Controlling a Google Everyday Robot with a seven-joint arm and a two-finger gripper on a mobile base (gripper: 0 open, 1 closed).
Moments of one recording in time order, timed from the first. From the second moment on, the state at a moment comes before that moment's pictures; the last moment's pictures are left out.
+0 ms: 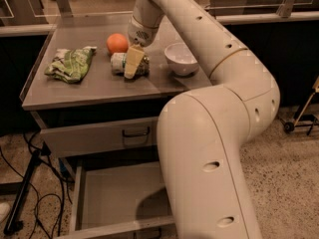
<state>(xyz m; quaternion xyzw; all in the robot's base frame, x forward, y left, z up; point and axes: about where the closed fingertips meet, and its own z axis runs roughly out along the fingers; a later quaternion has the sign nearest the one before) 0.743 0.079 0.848 -0.69 0.69 0.10 0.18</state>
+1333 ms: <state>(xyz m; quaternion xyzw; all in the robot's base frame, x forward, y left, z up) 0.737 0.082 0.863 -0.69 0.69 0.10 0.20</state>
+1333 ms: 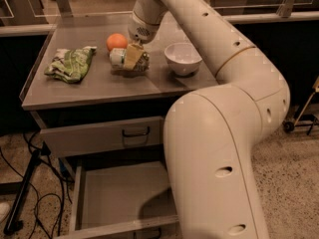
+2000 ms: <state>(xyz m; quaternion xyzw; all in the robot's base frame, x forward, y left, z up) 0.654 0.085 0.918 -0.71 0.65 0.14 0.23</state>
